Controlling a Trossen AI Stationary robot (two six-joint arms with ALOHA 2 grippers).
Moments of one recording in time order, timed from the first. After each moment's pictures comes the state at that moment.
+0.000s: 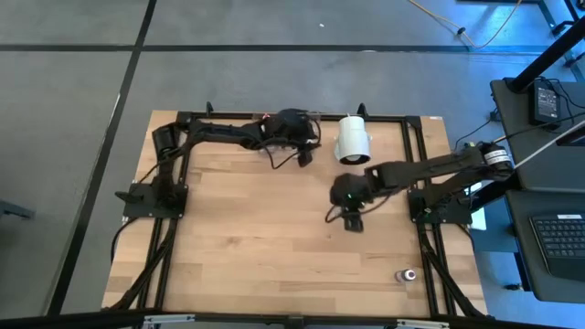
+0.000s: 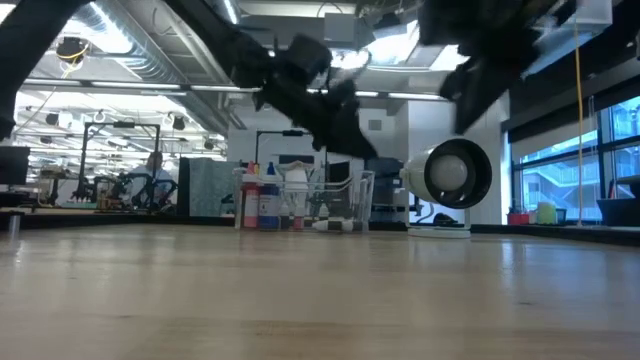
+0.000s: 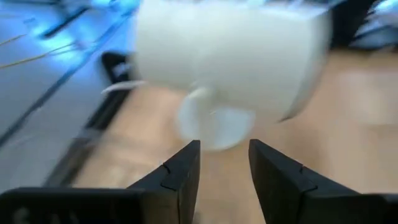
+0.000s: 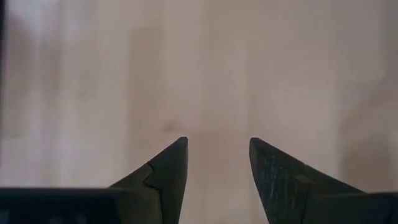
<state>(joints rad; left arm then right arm) 0.40 1.94 1.28 0.17 0.12 0.09 0.13 1.43 1.06 -0.74 -0.08 0.19</state>
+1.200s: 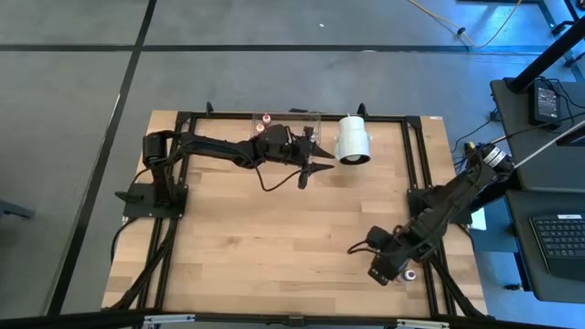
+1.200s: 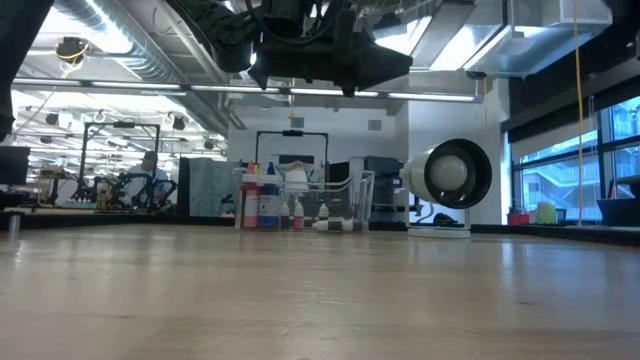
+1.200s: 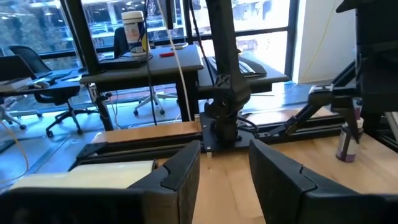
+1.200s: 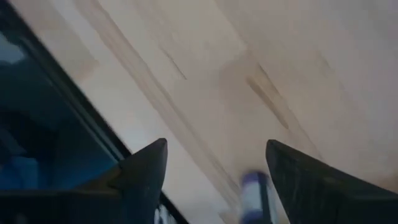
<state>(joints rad) 0.24 1.83 1.15 0.64 0.32 0.11 0.77 1.43 1.06 -0.93 -0.03 1.43</state>
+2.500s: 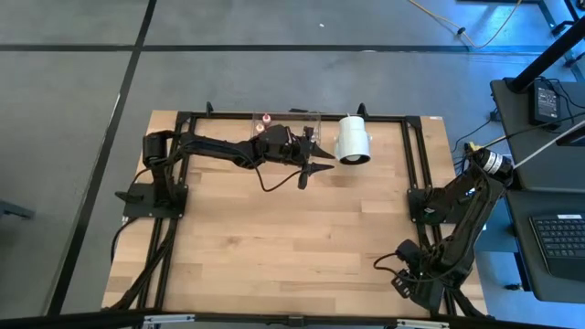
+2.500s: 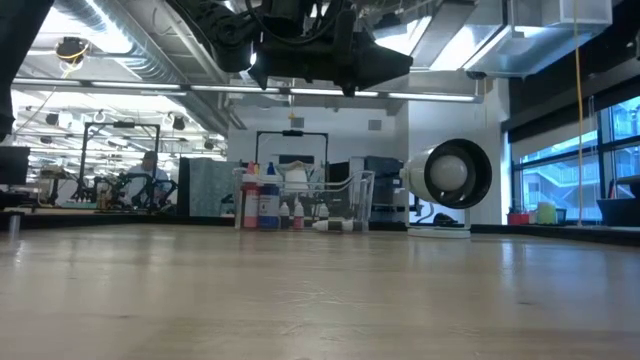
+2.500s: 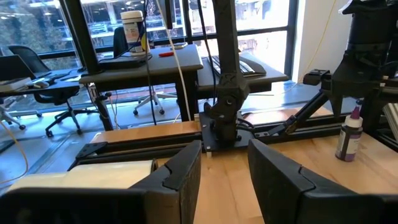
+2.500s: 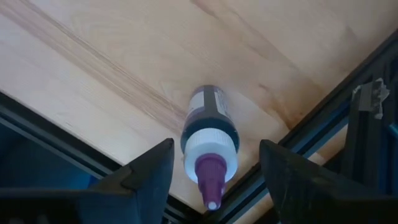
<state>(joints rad) 0.24 1.83 1.15 0.64 0.32 0.11 1.11 1.49 1.06 -1.06 -0.02 2.04</state>
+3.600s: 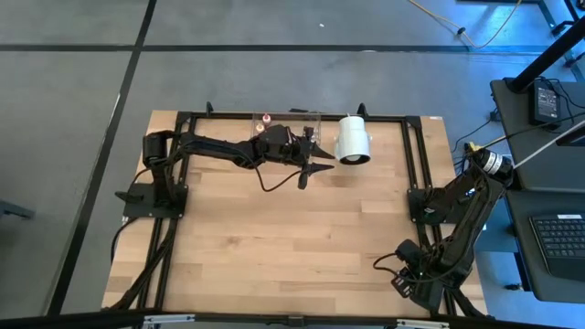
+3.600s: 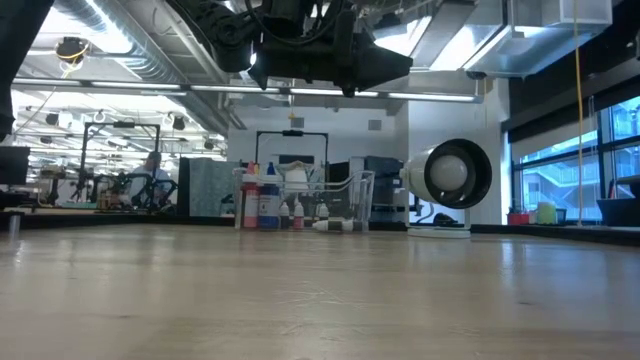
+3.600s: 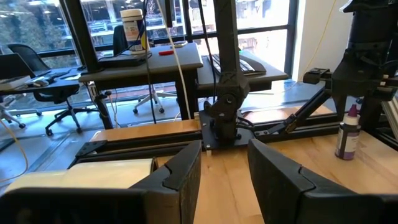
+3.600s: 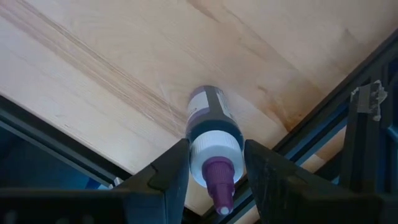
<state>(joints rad) 0.24 1.83 1.15 0.63 0.32 0.11 1.11 1.50 1.06 -1.07 -0.02 2.03</state>
